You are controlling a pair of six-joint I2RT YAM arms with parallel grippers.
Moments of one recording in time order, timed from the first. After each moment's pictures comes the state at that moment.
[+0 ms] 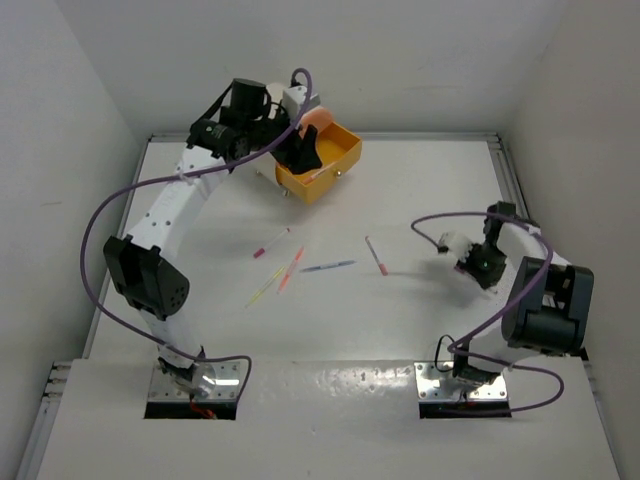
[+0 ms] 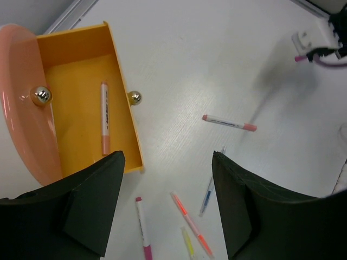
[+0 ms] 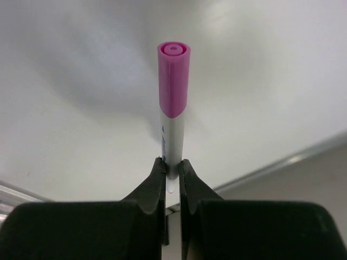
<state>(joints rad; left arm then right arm) -0.38 1.77 1.94 -0.70 0.56 0.23 -0.27 1.51 0.79 -0.79 -0.01 -1.29</state>
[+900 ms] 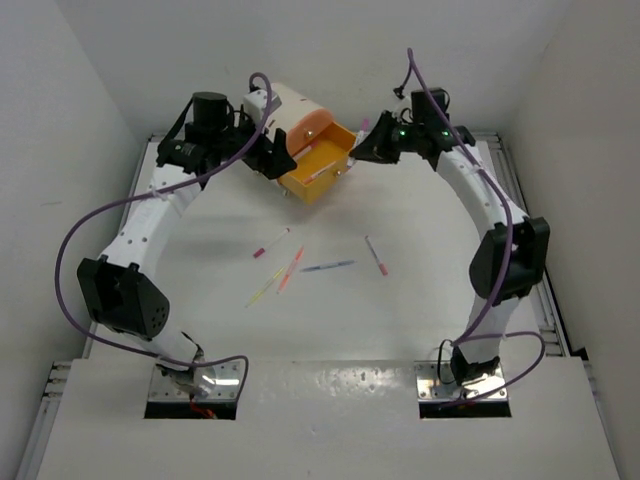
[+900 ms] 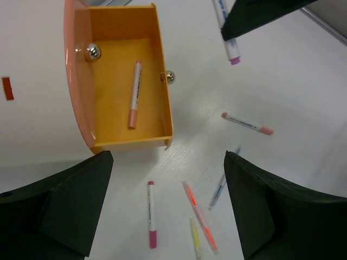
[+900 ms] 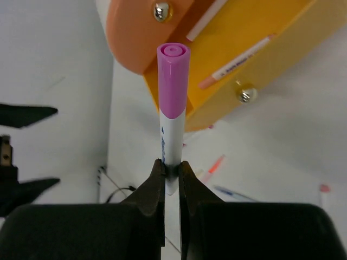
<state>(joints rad) -0.25 1.59 1.65 -0.52 0.60 0.16 0.22 1.84 1.72 -0.51 -0.57 0.60</state>
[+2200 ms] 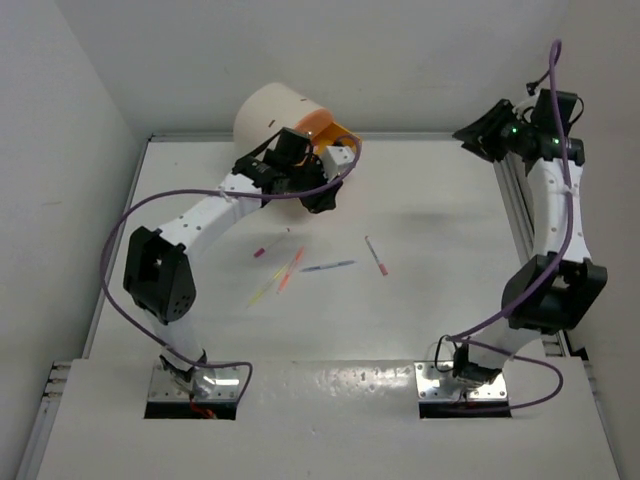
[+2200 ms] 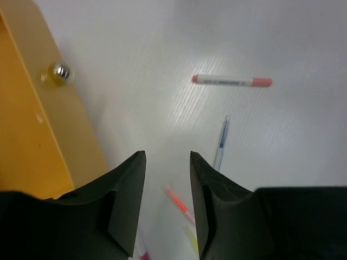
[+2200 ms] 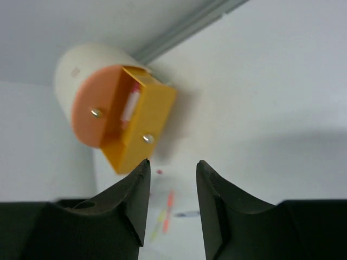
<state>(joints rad) -0.56 1.78 1.63 -0.55 0.45 0.41 -0.25 1.67 1.67 -0.58 -0.57 0.62</state>
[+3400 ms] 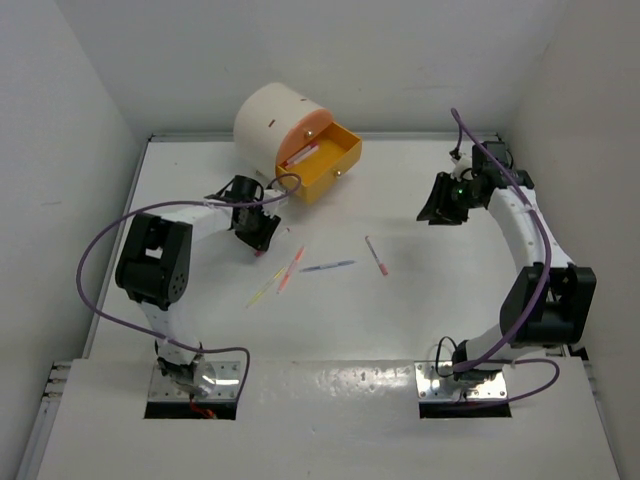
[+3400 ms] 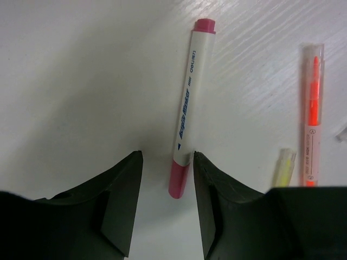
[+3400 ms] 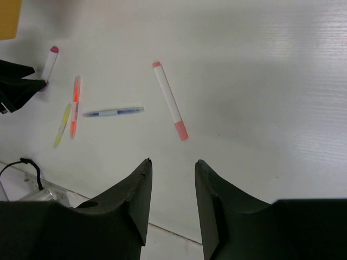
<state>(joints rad) -0.25 1.82 1.11 -0.39 0.20 0.31 -0.06 1.53 1.26 -0.81 -0.43 0.21</state>
